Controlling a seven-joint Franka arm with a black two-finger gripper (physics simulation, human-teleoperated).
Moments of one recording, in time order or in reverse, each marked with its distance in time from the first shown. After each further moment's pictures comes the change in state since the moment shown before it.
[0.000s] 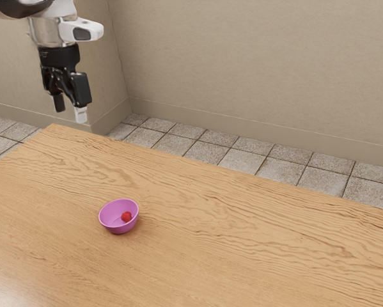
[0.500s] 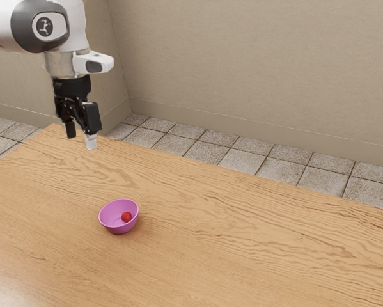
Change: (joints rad) arm -0.025 -0.002 0.030 -0.170 -0.026 0.124 0.012
